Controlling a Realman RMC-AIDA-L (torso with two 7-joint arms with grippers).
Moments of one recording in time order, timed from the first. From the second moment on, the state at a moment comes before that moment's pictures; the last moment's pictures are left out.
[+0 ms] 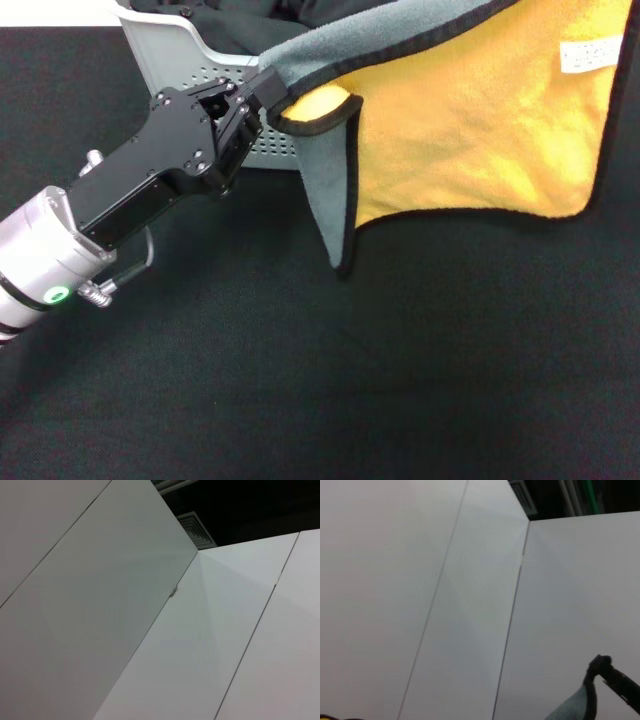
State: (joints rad) left arm -0.28 -2.05 1.55 0.50 0.61 1.60 -0.94; right arm 0.09 2.01 -1.38 -1.25 2.41 1.34 -2.52
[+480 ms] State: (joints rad) left arm -0.31 -2.03 1.55 0.50 0.77 1.61 -0.93; right arm 0.12 2.01 -1.33 -1.30 2.42 1.33 -2.39
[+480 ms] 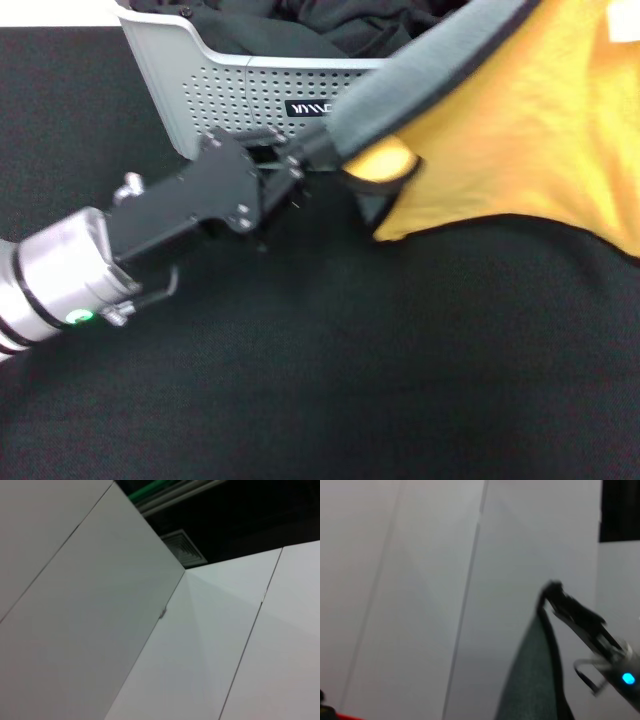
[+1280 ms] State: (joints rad) left arm -0.39 -2.11 1.84 0.47 0.66 1.48 -0.70; right arm 0.22 2.01 -1.34 -1.38 2.38 1.21 -2.29
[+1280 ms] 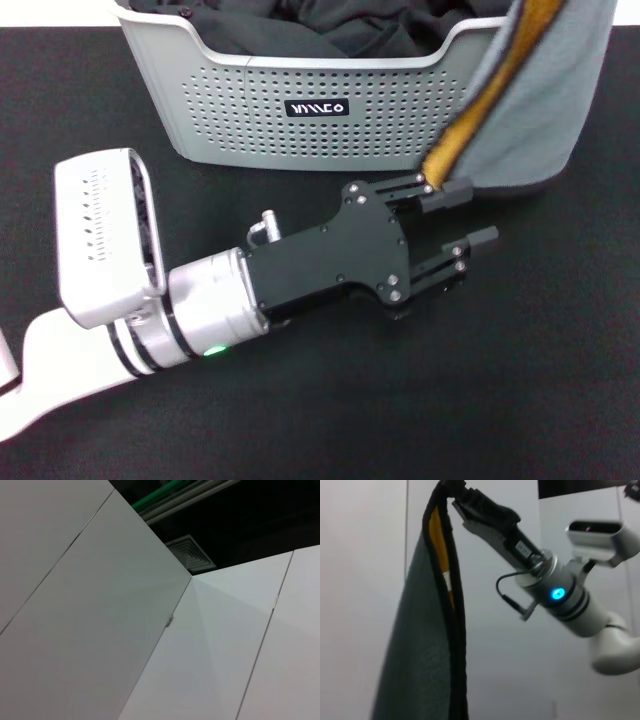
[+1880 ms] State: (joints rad) left arm -0.29 -2.10 2.02 0.48 0.30 1.47 -0.40; right arm 0.25 2.01 -1.36 -1.38 2.38 1.18 -2.29
